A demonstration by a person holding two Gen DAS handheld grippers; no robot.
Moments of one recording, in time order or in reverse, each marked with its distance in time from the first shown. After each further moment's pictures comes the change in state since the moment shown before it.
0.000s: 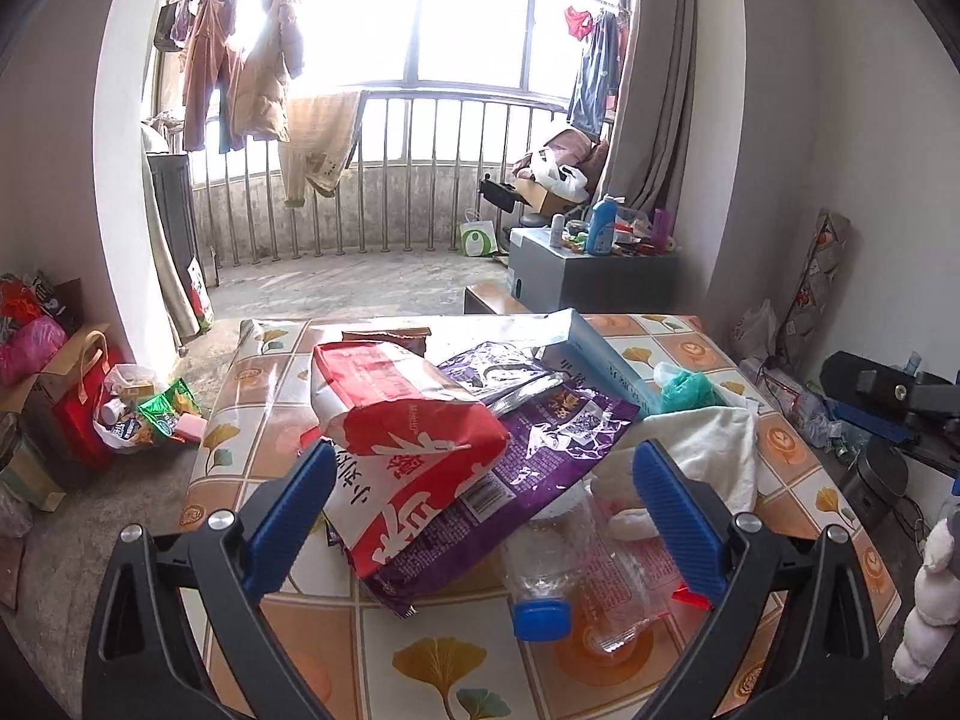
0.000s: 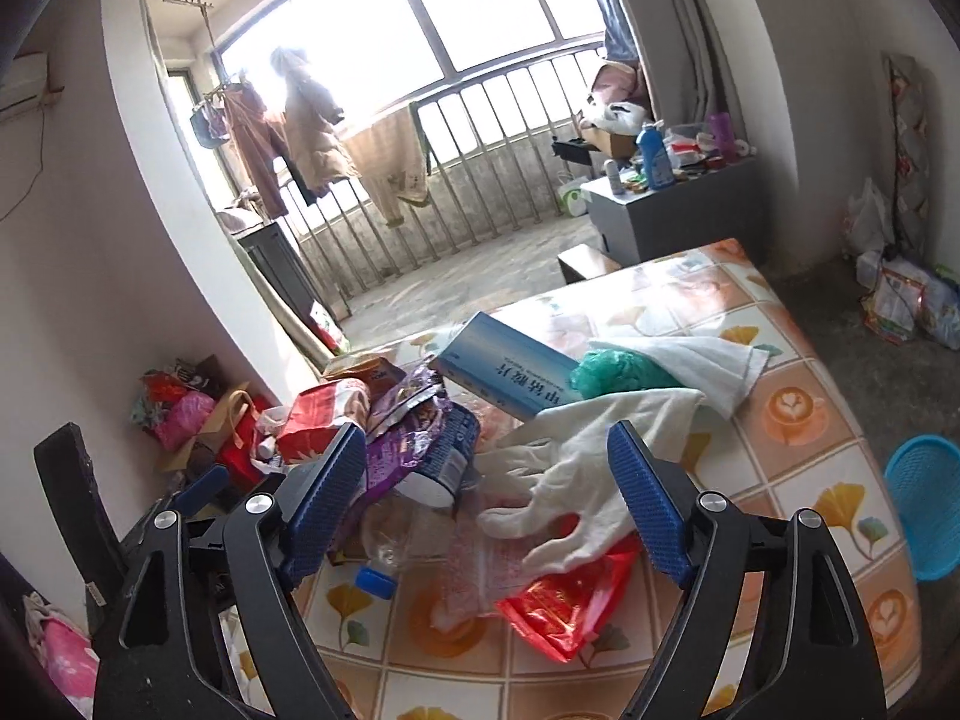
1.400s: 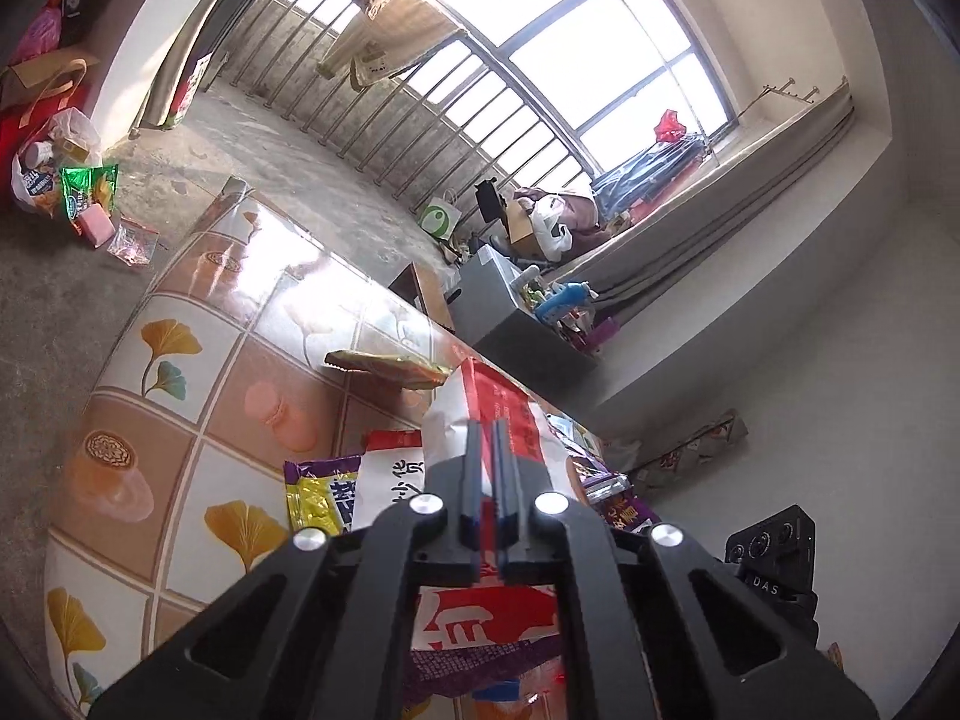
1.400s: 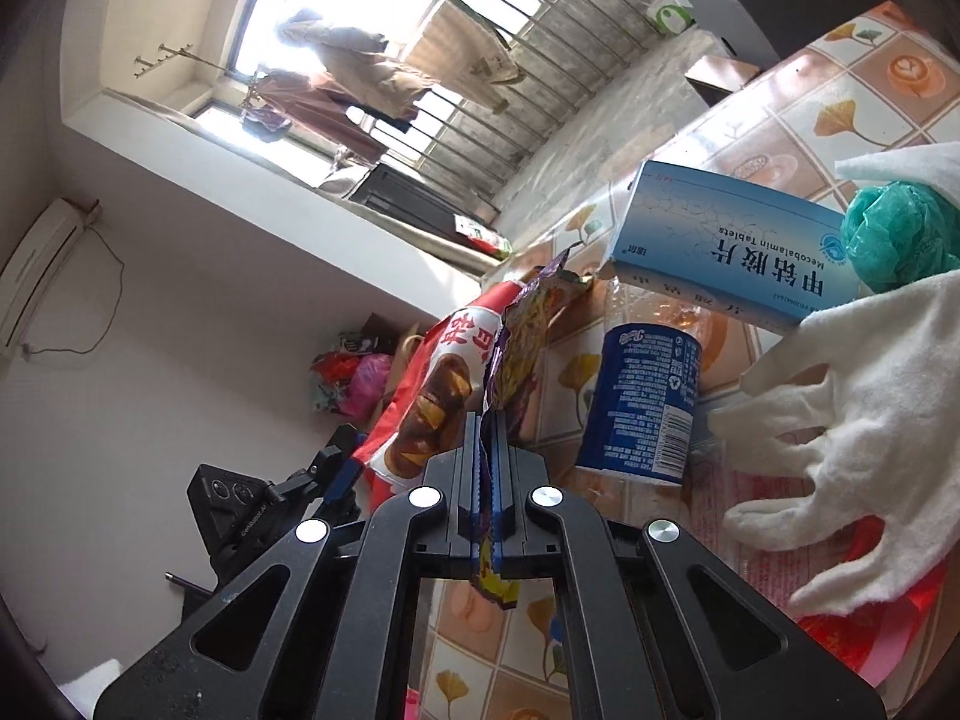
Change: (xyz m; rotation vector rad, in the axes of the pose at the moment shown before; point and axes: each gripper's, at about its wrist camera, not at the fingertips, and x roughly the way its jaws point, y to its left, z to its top) left arm 0.029 0.166 0.021 -0.625 0.022 -0.374; right arm 0.061 0.004 0.020 0.282 0.267 0.471
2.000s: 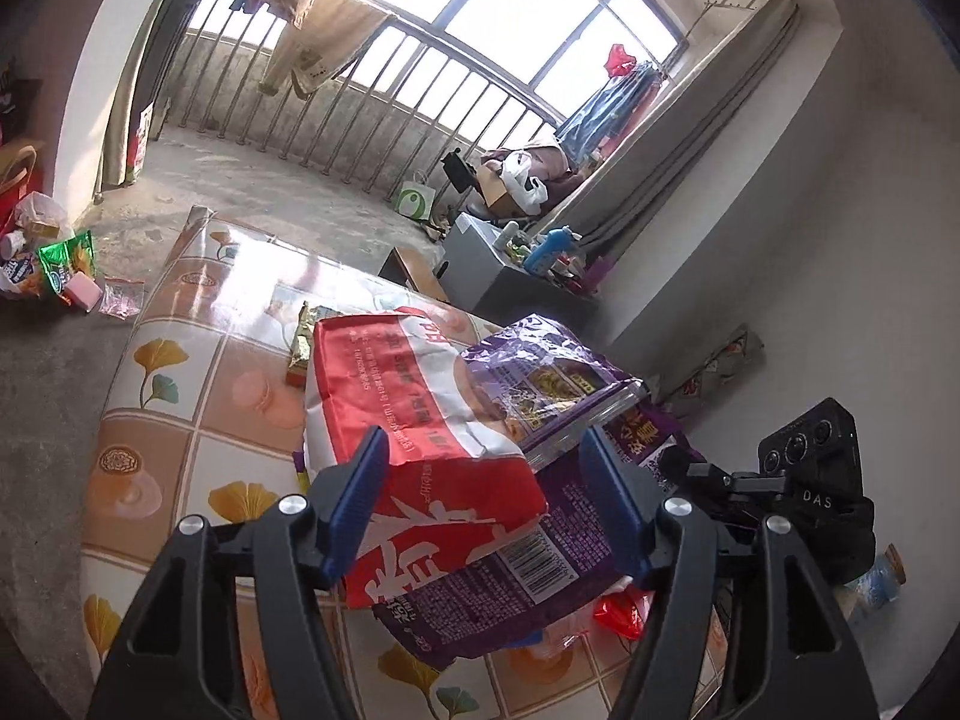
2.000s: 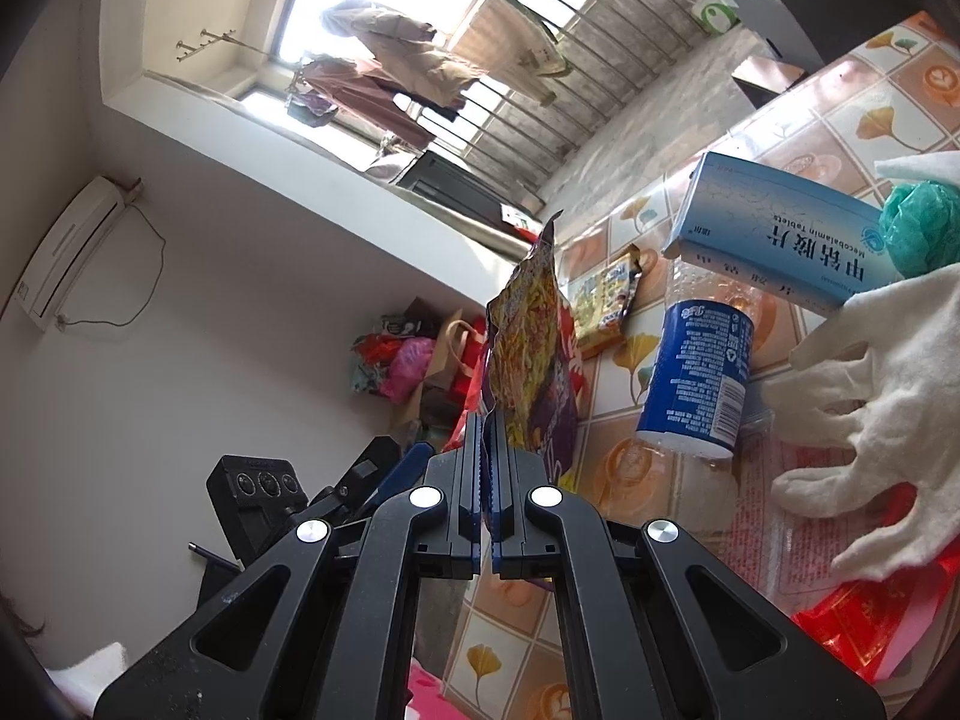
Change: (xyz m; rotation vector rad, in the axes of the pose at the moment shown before) left arm 0.001 -0.039 -0.032 0.256 0.090 0.048; right arm 0.008 0.009 -0.009 -0.043 0.042 0.048
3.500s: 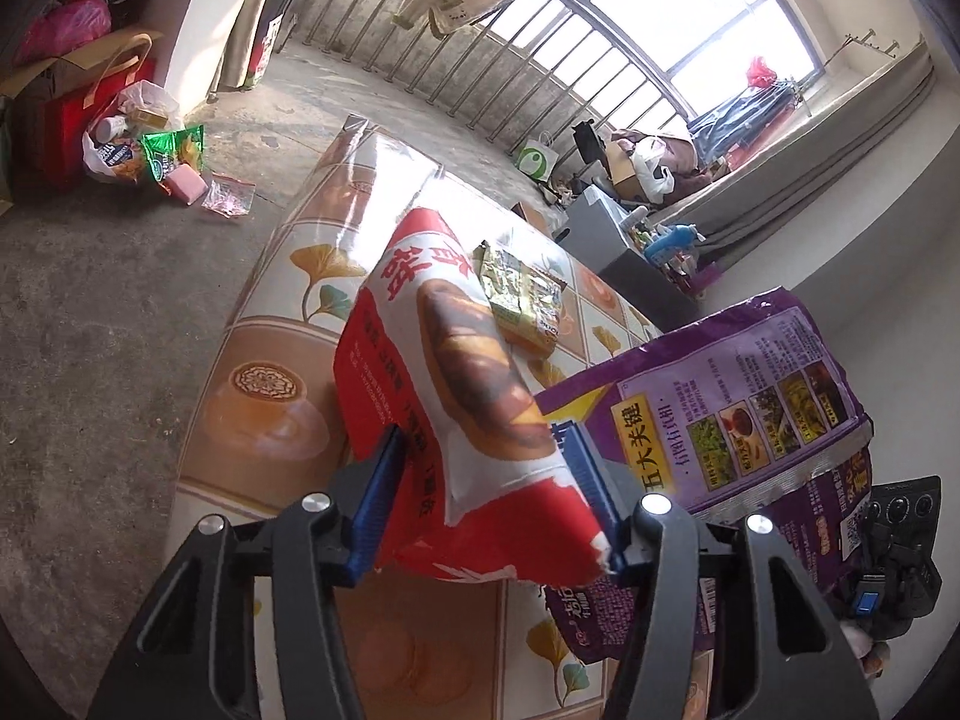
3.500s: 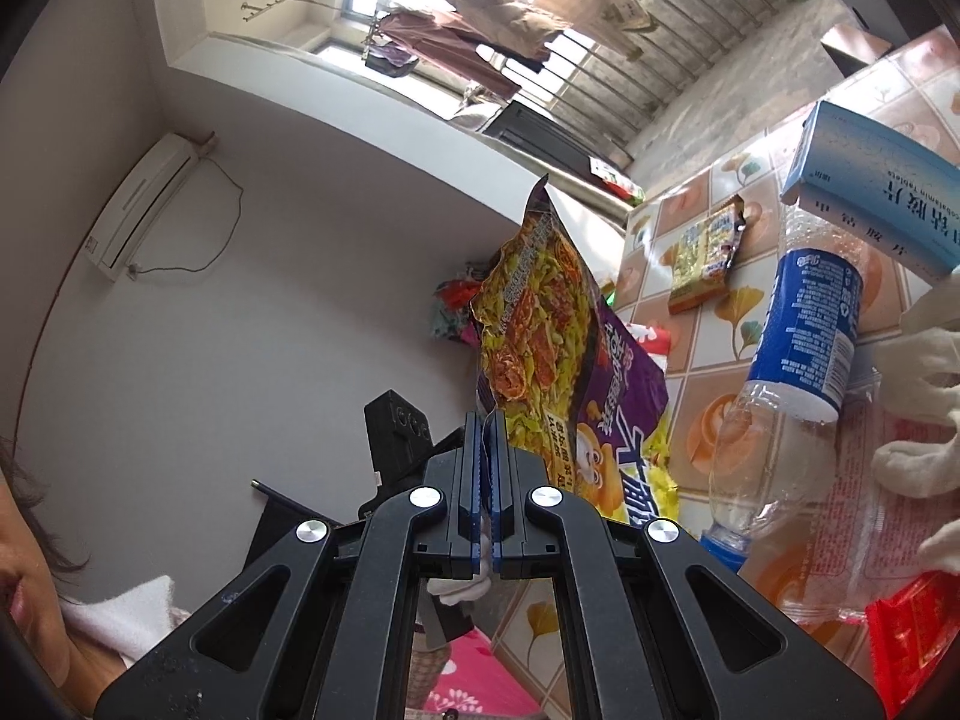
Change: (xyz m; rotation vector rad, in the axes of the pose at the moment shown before) left arm -0.002 0.098 -0.010 -0.259 0.102 0.217; right arm -0.001 0.016 -0.011 -0.056 0.099 0.213
